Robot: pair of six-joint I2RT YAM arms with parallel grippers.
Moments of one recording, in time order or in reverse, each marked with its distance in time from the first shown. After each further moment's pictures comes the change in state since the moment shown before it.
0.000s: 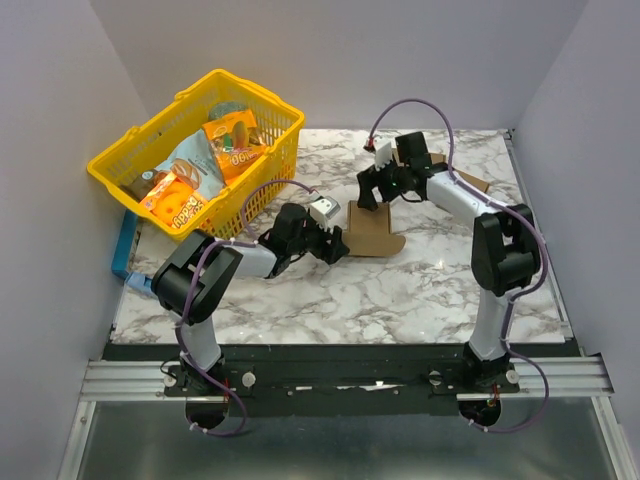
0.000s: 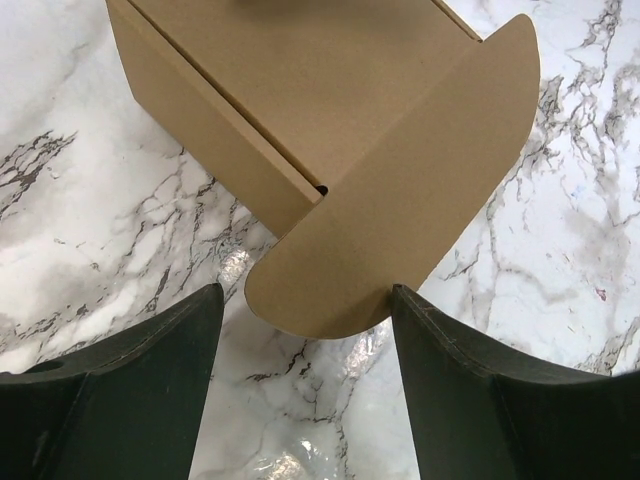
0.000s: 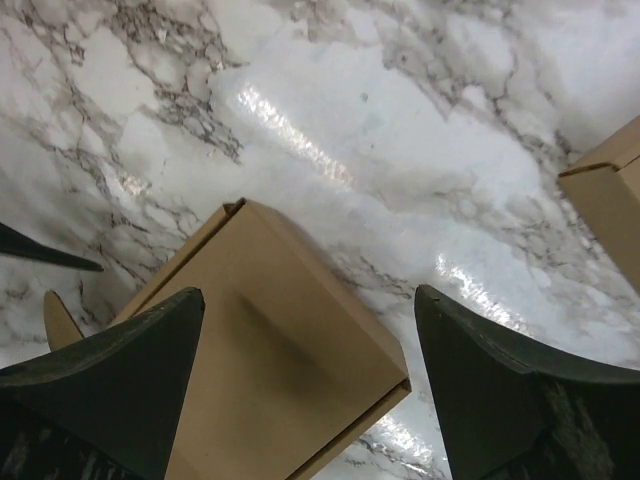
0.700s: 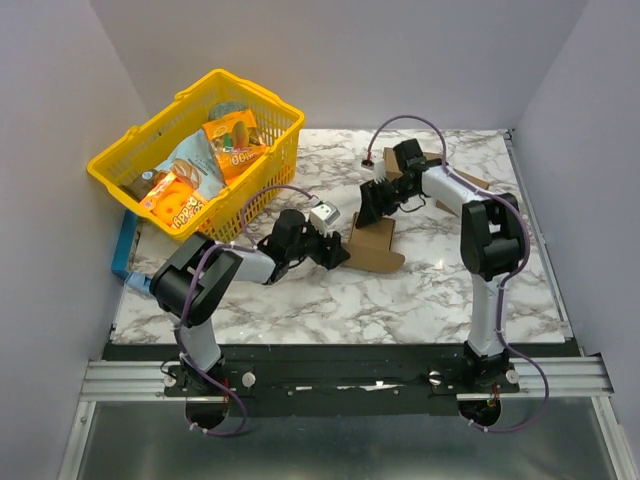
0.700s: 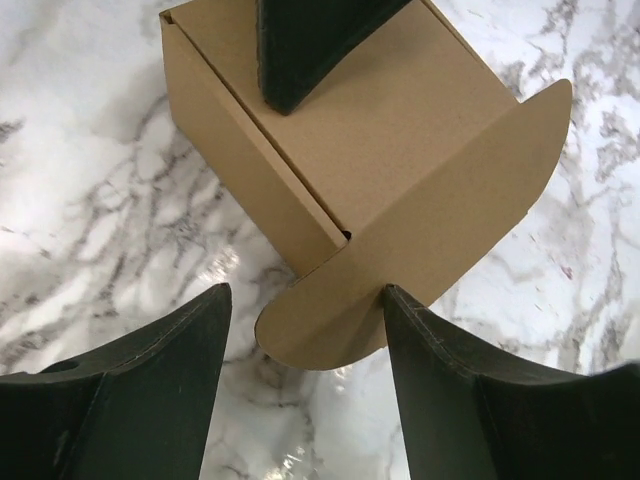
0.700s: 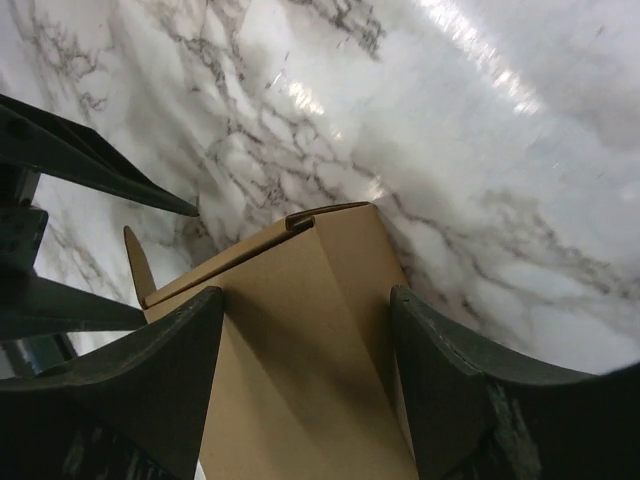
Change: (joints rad) left arm -0.010 -0.010 -0.047 0.062 0.019 -0.018; right arm -0.045 0.190 0.148 -0.331 -0.346 -0.032
